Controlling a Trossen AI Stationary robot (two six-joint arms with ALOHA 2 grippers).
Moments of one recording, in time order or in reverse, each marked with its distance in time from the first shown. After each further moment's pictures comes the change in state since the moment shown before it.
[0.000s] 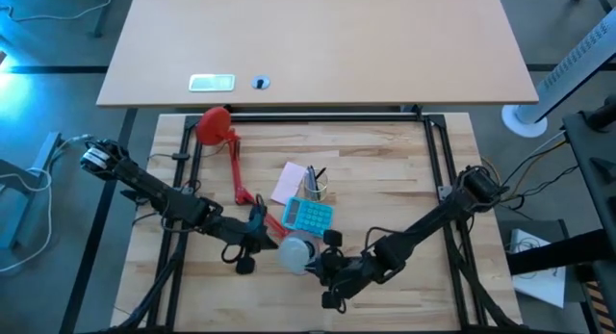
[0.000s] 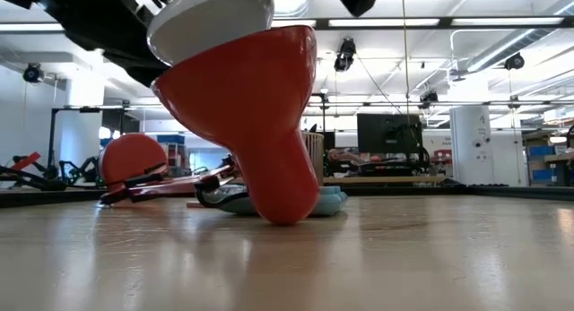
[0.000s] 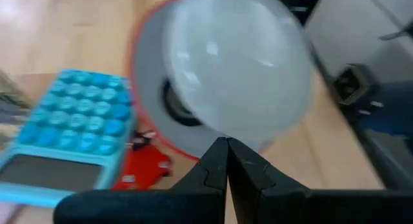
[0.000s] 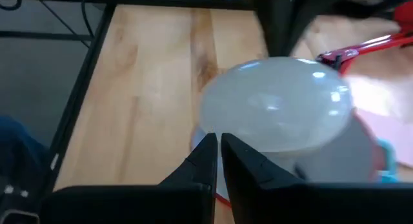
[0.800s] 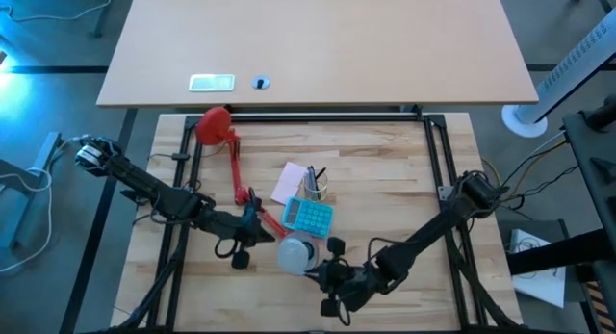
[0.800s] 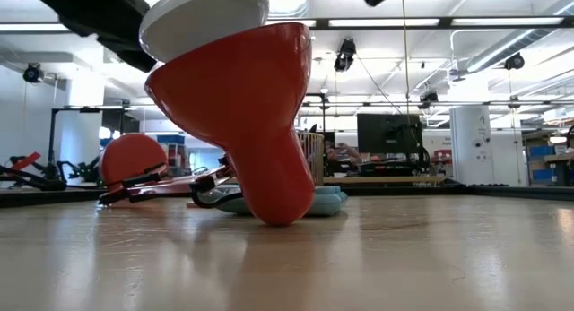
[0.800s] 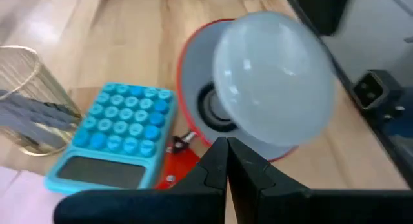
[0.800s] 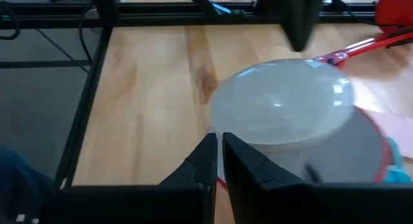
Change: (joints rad) left arm 0.015 -0.102 -0.009 -0.072 -0.052 0.050; right arm 0.058 0.044 -0.001 0.083 0.114 0.083
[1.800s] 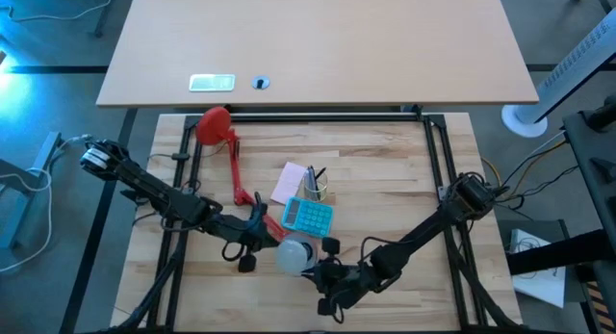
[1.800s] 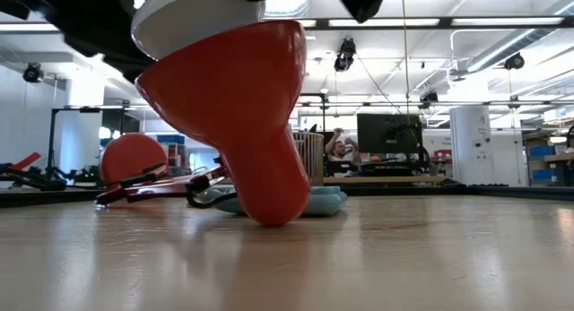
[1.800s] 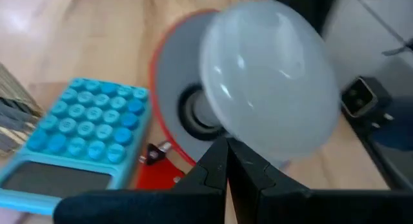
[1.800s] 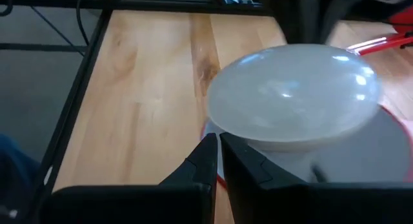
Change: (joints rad) left arm -0.005 0.103 -0.044 0.188 0.039 -0.039; right arm -0.034 0.034 0.002 0.014 -0.038 -0.062
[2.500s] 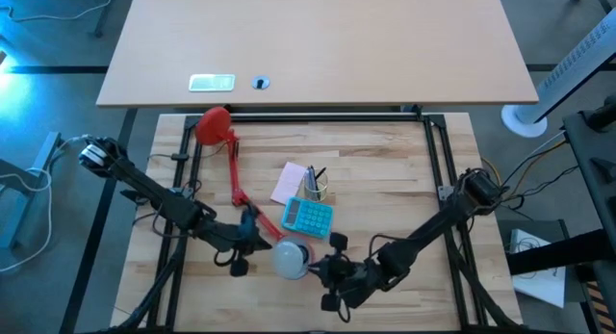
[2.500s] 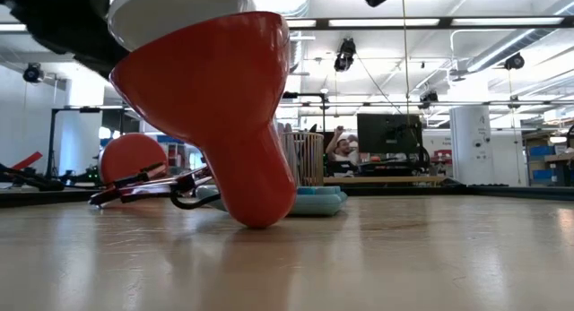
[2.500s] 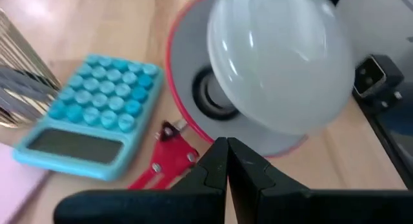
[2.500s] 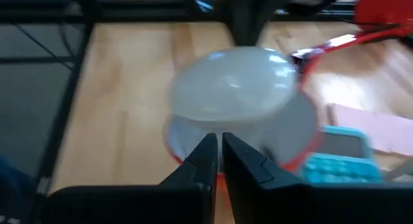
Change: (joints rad) left arm -0.087 -0.051 0.000 -0.155 -0.105 -0.080; right arm 0.029 -0.063 -0.002 -0.078 0.060 0.071
